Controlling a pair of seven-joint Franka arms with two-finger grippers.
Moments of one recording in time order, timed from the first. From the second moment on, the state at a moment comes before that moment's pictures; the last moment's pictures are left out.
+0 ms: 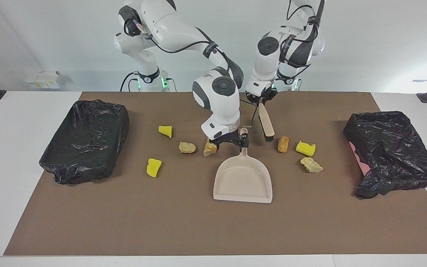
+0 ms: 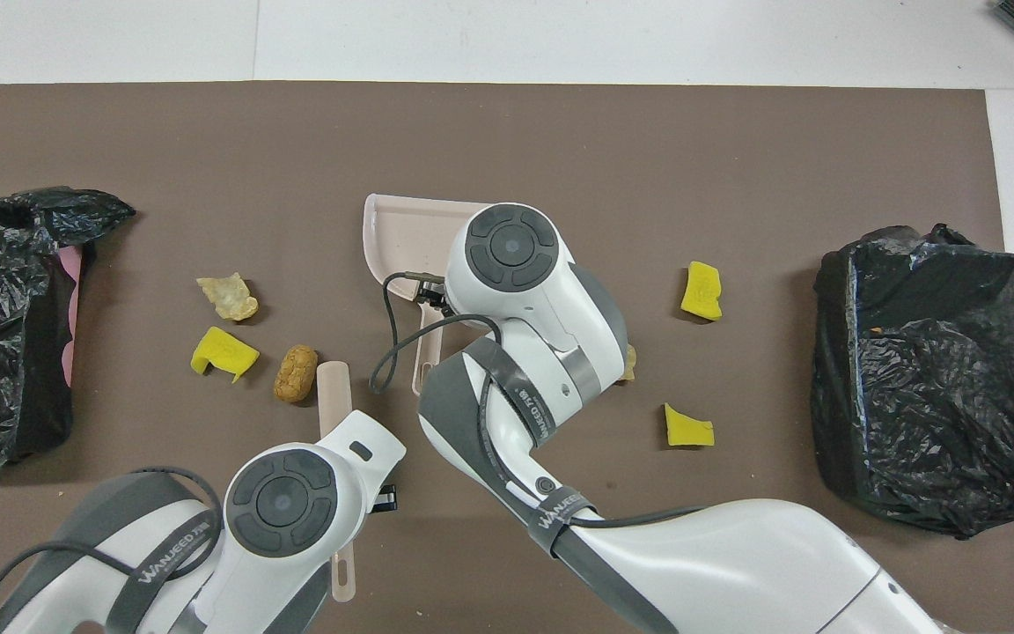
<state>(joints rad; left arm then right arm) -0.55 -0.26 -0.08 -2.40 0.02 1.95 -0.68 0.51 0.57 0.14 -1.44 0.00 2.10 0.86</state>
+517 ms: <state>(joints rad) -0.30 -0.30 -0.08 -2.32 0.03 1.88 -0.45 0.57 0.62 0.13 -1.40 0.00 2.10 0.87</state>
